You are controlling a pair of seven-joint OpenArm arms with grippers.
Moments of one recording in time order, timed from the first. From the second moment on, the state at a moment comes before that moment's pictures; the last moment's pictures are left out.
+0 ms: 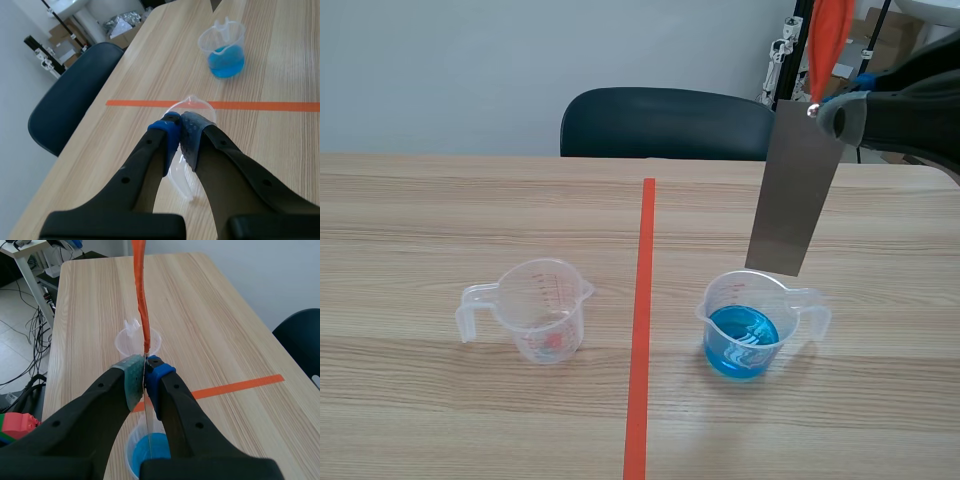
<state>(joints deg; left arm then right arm) 38.2 -78.5 1.1 89.6 -7.7 -23.0 -63.3 54.8 79.5 -82.2 98.1 46.0 45.1 30.7</state>
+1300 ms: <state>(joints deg) 32.4 -81.1 3.8 99.5 0.2 -26.0 -61.7 54.8 79.5 -82.2 97.0 45.7 45.1 31.8</state>
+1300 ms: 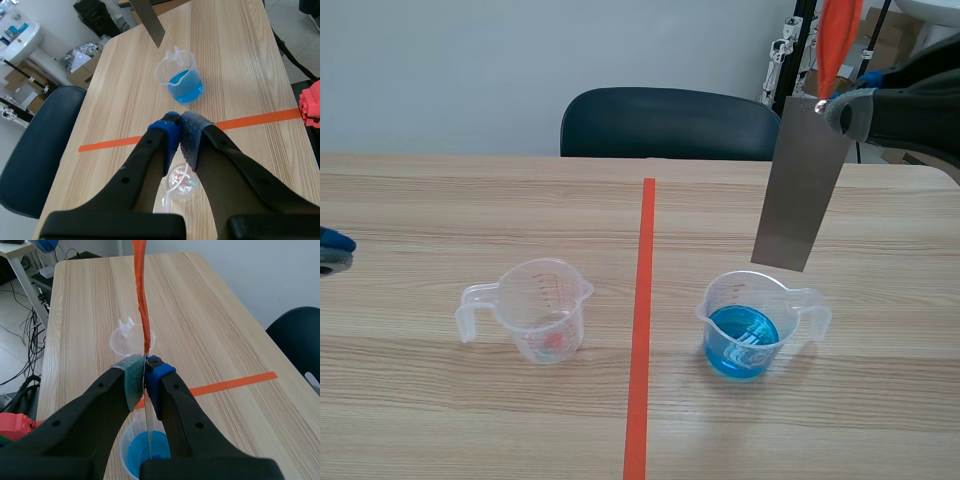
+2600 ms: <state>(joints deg) -26.0 -55.3 52.2 93.6 10.1 -33.7 -38.1 54.8 79.5 -82.2 97.0 45.7 45.1 32.1</state>
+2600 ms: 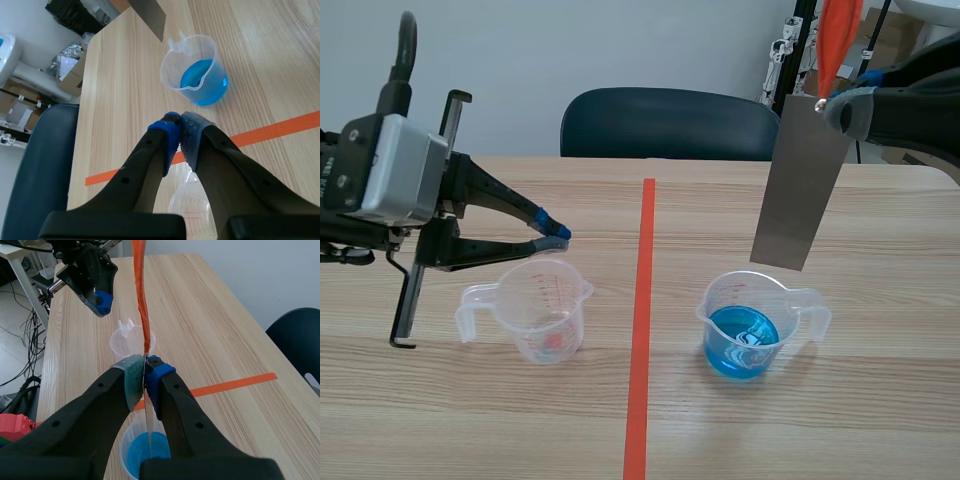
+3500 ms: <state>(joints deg) -35.6 -39.2 54.7 85.6 10.1 -33.9 -35.0 54.8 79.5 -82.2 97.0 45.7 45.1 32.6</state>
